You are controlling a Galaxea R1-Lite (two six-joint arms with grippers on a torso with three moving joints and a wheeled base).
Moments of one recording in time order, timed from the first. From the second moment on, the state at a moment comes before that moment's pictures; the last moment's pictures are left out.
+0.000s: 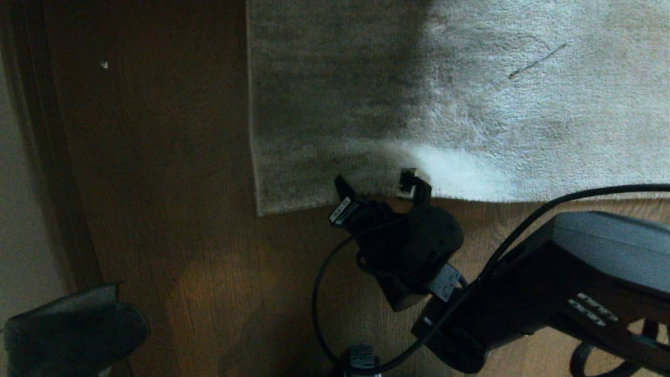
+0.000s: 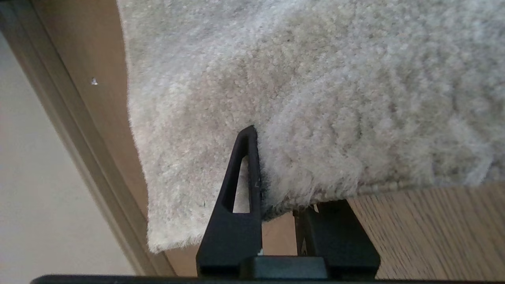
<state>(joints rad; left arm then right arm) 0.00 0.00 0.00 0.00 -0.01 0.01 0.86 2.19 -0.99 -1.52 -0.44 0.53</state>
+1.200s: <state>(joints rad) 0.00 0.00 0.00 0.00 -0.01 0.01 0.86 1.97 -0.87 -1.52 -0.45 0.68</state>
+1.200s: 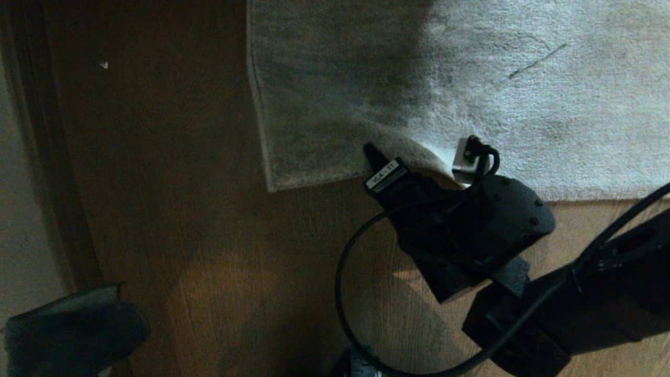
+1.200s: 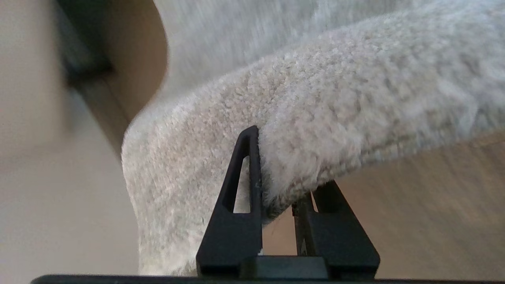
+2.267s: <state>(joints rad) 0.00 0.00 0.00 0.00 -0.01 0.01 0.86 1.78 -0.85 -1.52 -0.45 0.93</state>
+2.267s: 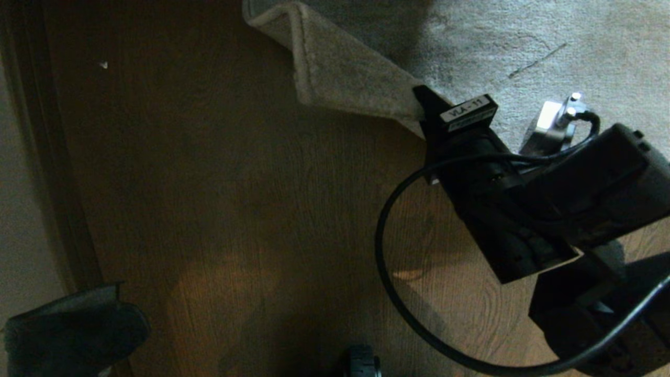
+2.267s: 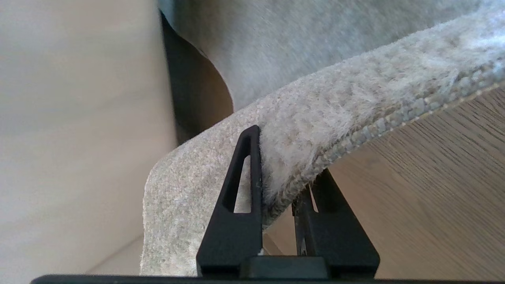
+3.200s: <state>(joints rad) 0.00 0.00 0.00 0.00 -0.02 0.01 0.85 1.68 -0.84 -1.52 -0.45 0.96</state>
